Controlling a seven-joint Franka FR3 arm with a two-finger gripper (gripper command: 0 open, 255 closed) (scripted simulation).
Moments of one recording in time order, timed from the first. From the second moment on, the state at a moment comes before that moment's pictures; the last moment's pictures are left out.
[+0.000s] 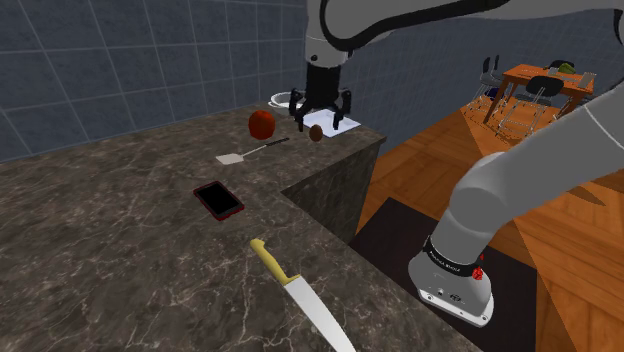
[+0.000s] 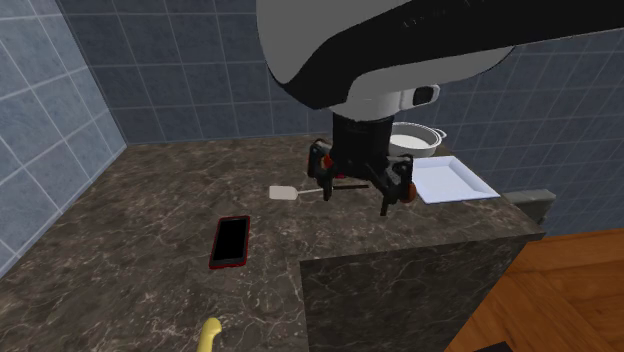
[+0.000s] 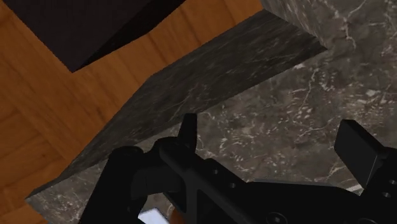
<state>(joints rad) -0.13 -0.49 0.31 -2.34 0.11 1.87 0.78</state>
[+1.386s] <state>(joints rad) -0.18 0.39 0.38 -1.68 -0.22 2.01 1.86</state>
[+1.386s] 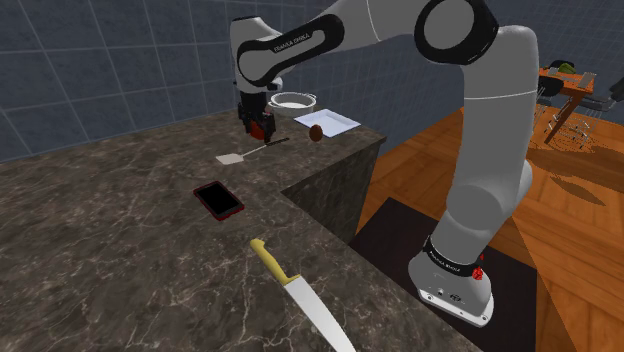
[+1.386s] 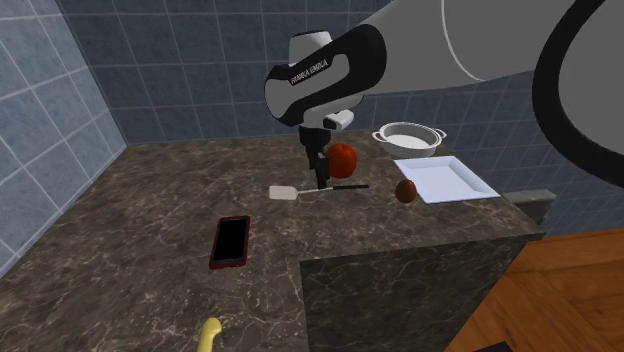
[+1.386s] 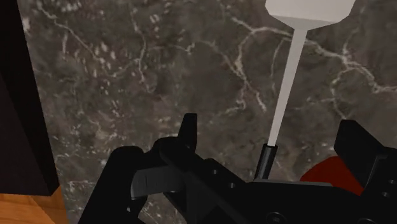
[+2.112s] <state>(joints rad) -0.17 0.50 0.34 -1.63 -0.26 2.08 1.96</state>
